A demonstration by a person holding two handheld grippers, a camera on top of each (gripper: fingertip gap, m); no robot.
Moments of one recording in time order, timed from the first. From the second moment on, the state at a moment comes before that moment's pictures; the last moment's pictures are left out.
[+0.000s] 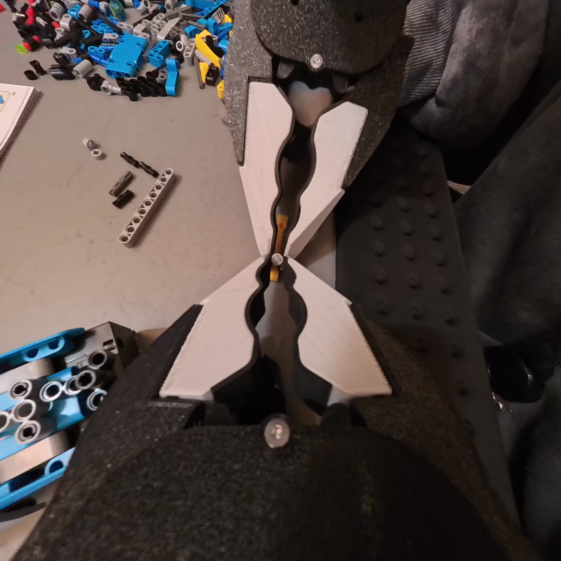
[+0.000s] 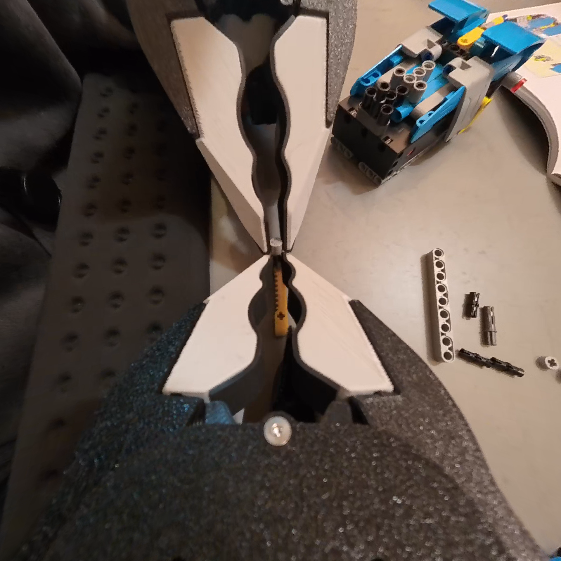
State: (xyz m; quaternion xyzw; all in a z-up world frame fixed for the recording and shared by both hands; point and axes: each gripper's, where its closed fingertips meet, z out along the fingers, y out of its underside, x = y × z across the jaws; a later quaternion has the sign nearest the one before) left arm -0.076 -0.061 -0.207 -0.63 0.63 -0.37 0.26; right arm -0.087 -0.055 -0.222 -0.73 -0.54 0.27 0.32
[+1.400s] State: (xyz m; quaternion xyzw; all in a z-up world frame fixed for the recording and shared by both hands) left arm -0.063 -0.064 -0.208 -0.69 0.62 -0.23 0.30; right arm -0.067 -0.061 -0.197 -0.74 -0.49 0.30 0.35
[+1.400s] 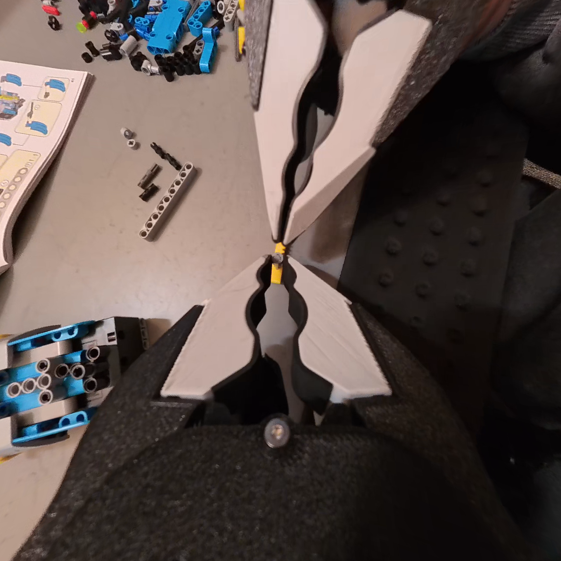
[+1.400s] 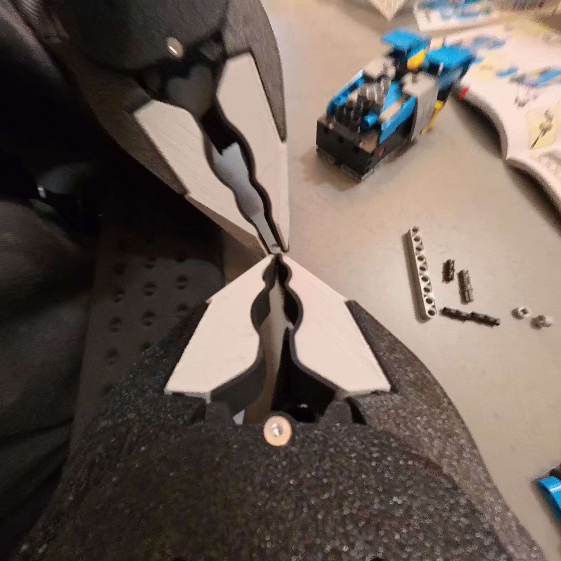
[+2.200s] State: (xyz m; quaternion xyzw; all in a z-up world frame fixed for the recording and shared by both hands) left arm -0.063 -0.063 -0.216 -0.68 0.63 -0.23 0.29; right arm -0.073 -0.058 -0.207 -0.75 -0.51 0.26 0.34
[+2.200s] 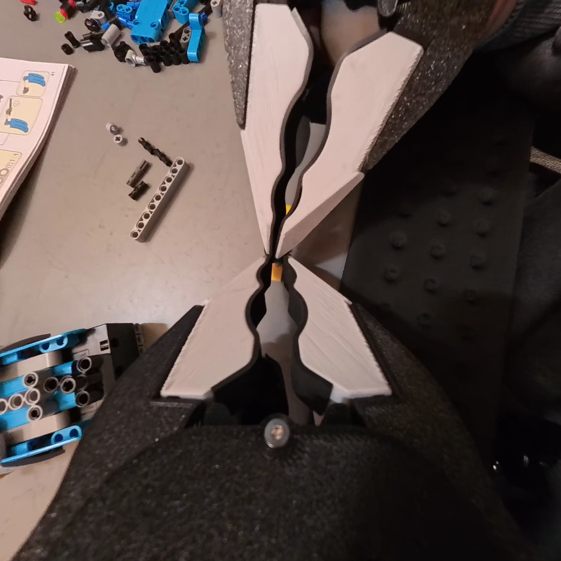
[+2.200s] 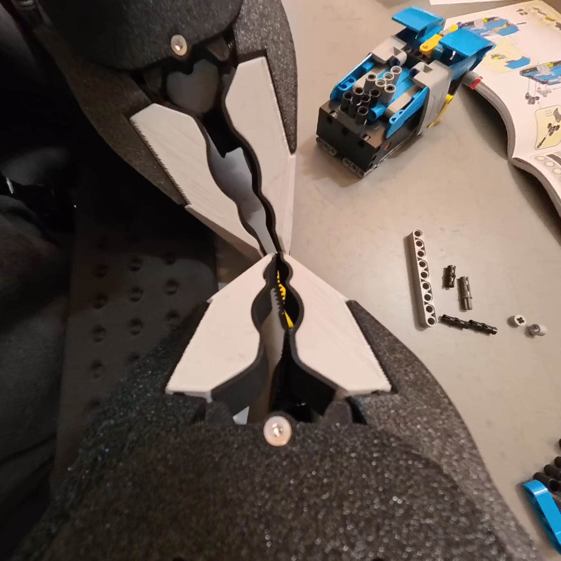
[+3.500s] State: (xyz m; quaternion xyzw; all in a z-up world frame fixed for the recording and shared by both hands) left arm -0.082 -0.060 -0.134 -0.61 0.51 -0.50 0.34; right arm -0.074 -0.039 -0.135 -0.54 -0.56 -0.09 0.62
